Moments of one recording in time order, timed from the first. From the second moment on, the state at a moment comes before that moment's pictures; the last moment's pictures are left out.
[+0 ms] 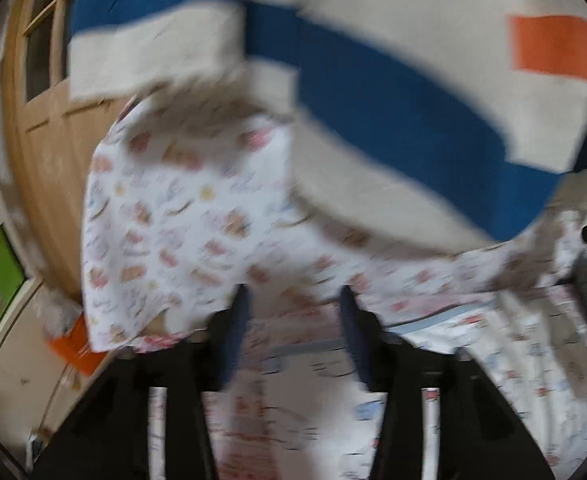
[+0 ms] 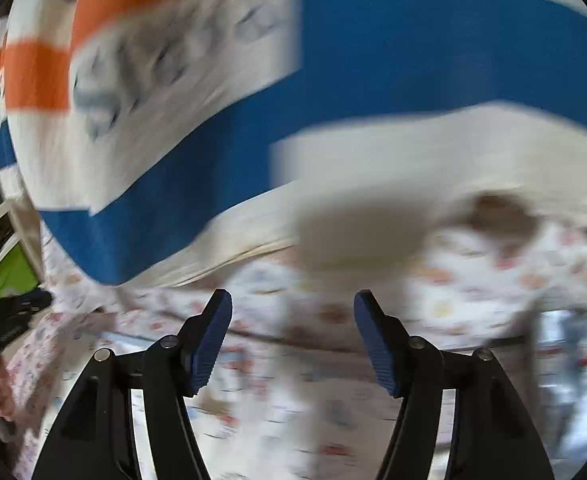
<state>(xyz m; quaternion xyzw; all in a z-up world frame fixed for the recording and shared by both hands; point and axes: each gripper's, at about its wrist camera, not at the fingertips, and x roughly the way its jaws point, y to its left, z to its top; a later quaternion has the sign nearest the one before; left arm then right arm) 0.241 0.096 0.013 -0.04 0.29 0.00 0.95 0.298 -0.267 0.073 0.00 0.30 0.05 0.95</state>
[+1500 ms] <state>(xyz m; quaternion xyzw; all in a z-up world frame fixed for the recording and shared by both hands) 0.296 -0.110 -0.038 0.04 0.42 -0.06 0.91 0.252 -0.385 -0.031 -0.02 0.45 0.00 0.89</state>
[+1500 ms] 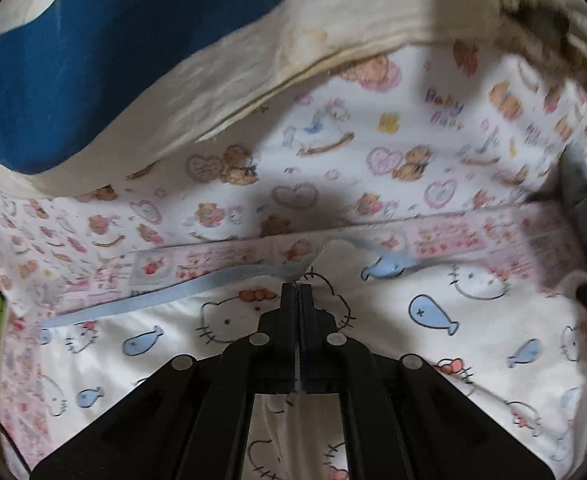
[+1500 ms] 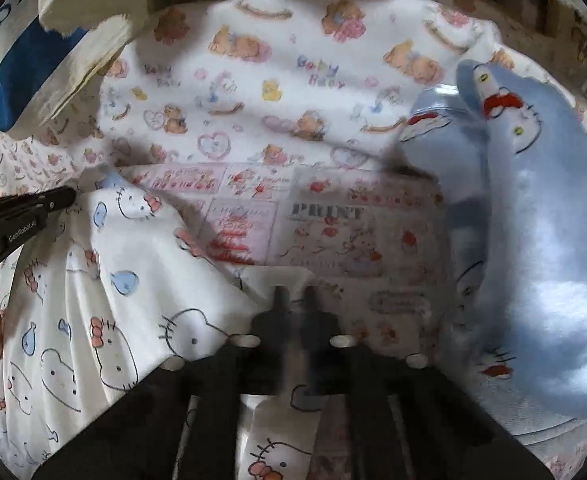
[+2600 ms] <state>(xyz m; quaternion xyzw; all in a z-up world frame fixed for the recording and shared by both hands) 0.282 -0.103 -0.015 -0.03 0.36 -0.14 0.92 0.116 -0.355 0.010 0.02 0.43 0.13 0.89</state>
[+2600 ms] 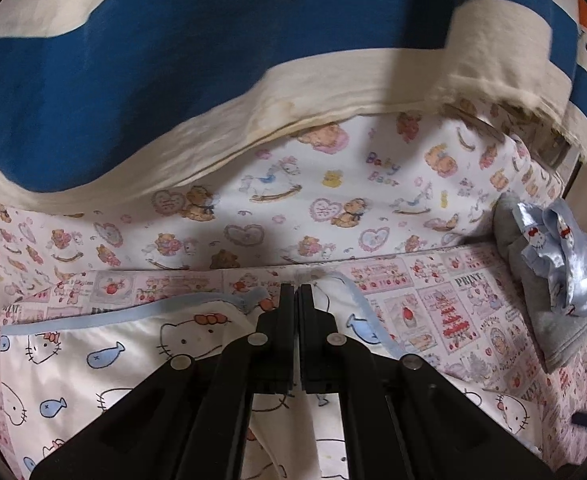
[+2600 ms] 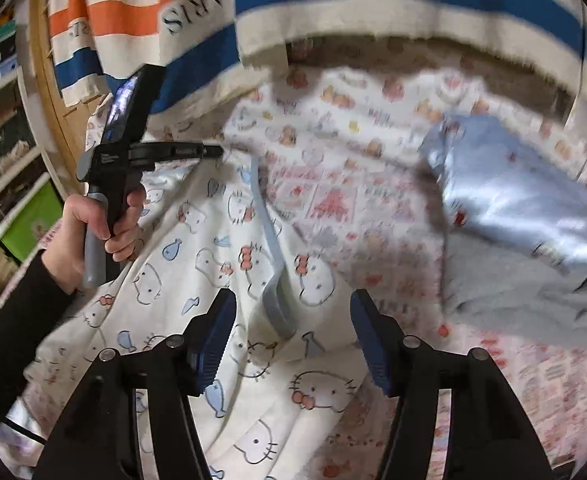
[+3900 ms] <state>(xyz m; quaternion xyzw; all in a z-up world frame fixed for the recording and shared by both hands) 0.280 -0.093 -0.014 -0.05 0.35 -0.12 0.93 0.133 -0.319 -0.040 0.00 0.47 0.15 0.87</state>
